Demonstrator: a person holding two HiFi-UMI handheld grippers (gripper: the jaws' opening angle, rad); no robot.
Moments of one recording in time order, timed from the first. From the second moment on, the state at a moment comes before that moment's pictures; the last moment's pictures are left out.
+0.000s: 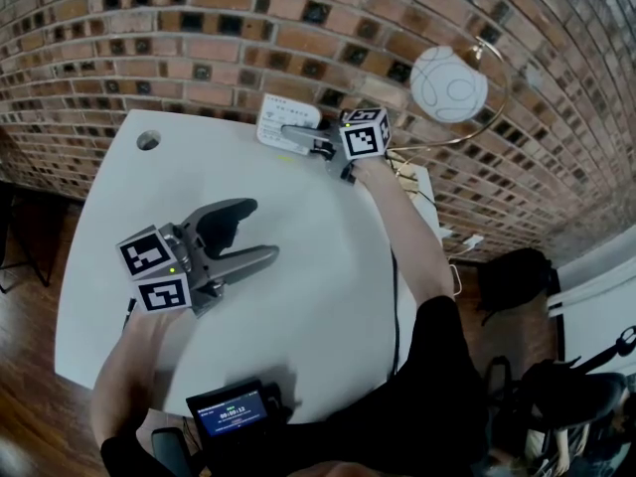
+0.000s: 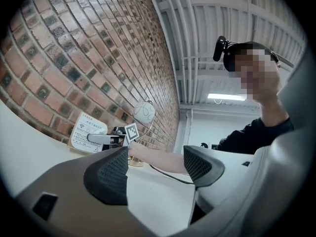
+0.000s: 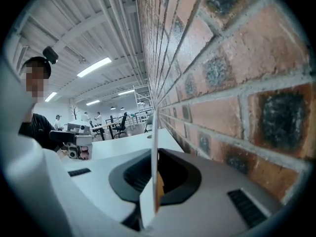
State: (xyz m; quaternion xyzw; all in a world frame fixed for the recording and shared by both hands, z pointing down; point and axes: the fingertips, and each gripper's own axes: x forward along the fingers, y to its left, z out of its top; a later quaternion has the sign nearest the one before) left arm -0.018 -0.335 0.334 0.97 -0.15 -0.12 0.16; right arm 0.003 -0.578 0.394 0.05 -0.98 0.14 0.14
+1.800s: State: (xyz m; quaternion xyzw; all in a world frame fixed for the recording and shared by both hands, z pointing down) left arm -0.018 -0.337 0.337 0.97 -0.16 -0.12 0.17; right arm 0.005 -0.583 0.418 0.11 -0.96 0.12 0.24
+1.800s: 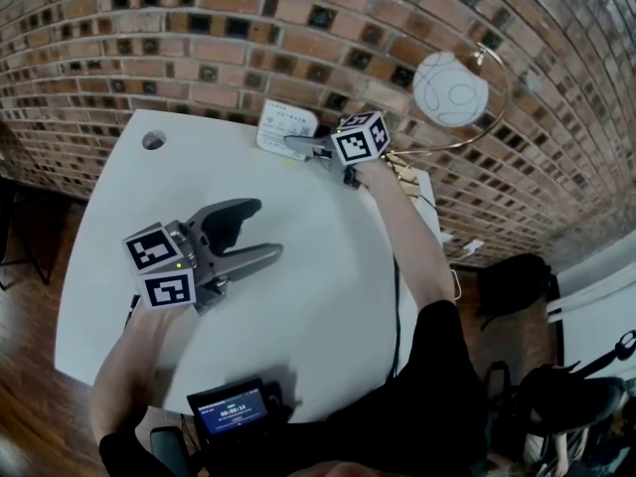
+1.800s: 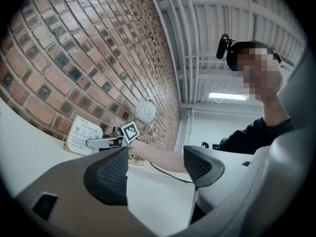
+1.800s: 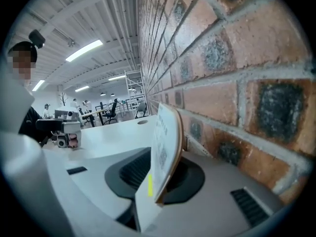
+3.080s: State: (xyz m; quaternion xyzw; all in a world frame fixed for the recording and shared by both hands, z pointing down) left arm -0.020 -0.337 0.337 0.97 -0.16 -0.12 0.17; right arm 0.041 -0.590 0.430 0.18 -0.94 0.15 0.27
